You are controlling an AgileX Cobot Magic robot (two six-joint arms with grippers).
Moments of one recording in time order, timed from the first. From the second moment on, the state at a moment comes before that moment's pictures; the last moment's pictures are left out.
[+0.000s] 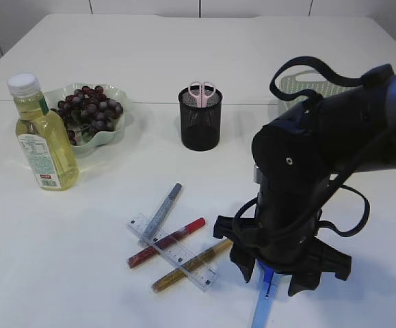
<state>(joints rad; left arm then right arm) -0.57 0.79 -0.88 -0.10 1.25 -0.19 0.66 1.83 -1.07 -0.03 0.88 1.10</state>
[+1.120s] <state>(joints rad) -0.57 0.79 -0.88 -0.10 1.25 -0.19 0.66 1.85 -1.07 -0.05 0.87 1.10</state>
